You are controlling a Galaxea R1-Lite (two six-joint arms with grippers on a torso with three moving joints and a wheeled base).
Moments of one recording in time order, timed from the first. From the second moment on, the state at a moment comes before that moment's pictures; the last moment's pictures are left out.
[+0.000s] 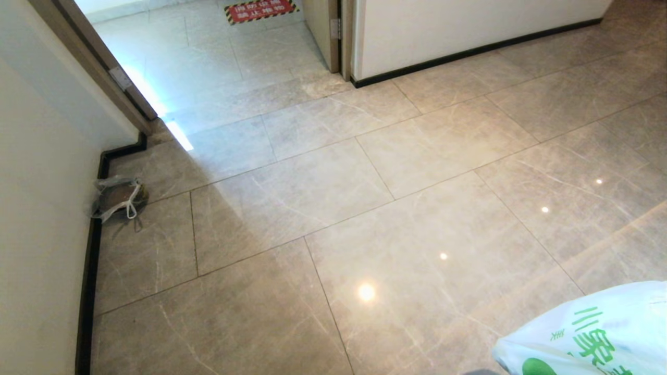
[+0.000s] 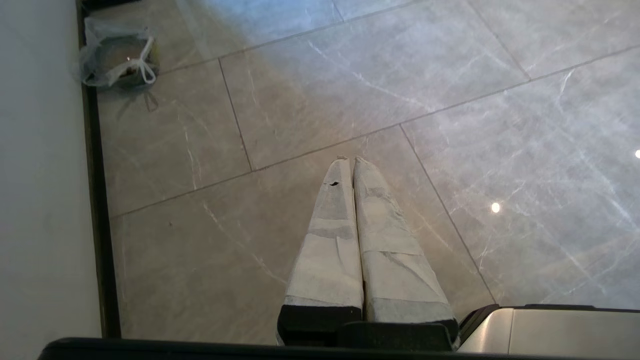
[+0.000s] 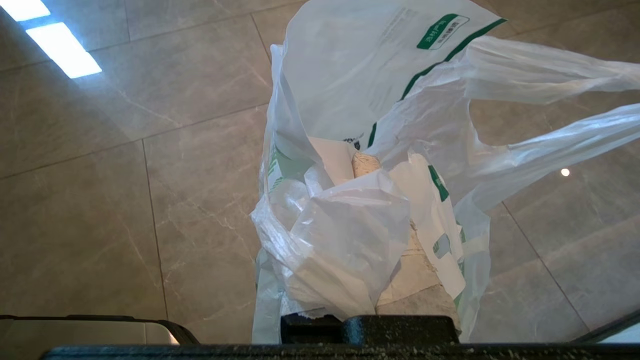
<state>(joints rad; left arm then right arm) 0.00 0.00 0.00 0.00 0.00 0.01 0.01 0.00 0.00 -0.11 0.01 -0.06</state>
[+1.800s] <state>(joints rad) 0.00 0.00 0.00 0.00 0.00 0.00 0.00 1.29 -0.51 -0.17 -0.10 0.06</state>
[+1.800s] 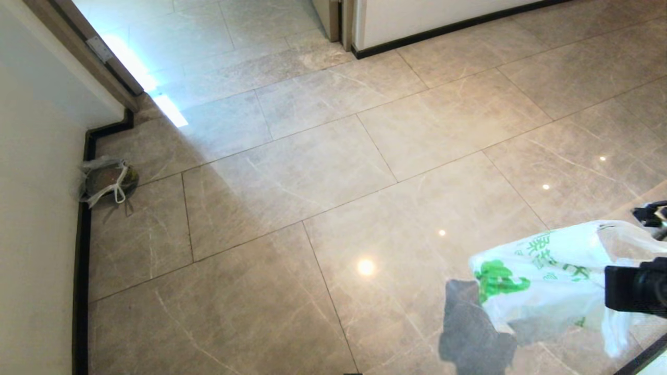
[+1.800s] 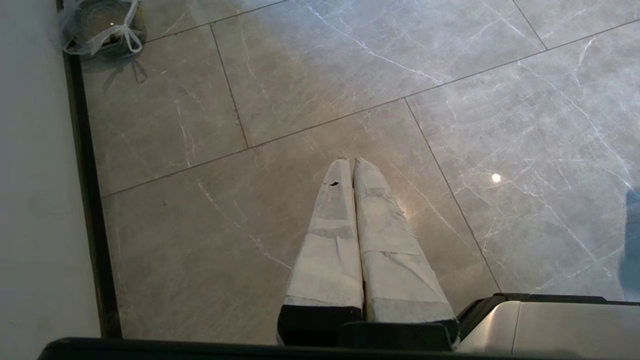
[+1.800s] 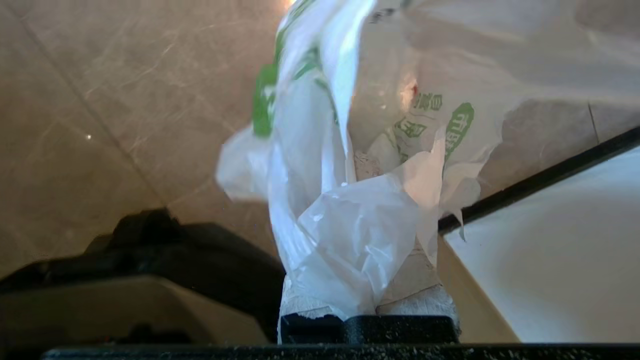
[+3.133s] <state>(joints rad) 0.00 0.00 0.00 0.00 0.00 0.00 0.02 2.12 -0.39 -1.07 -0.15 -0.01</state>
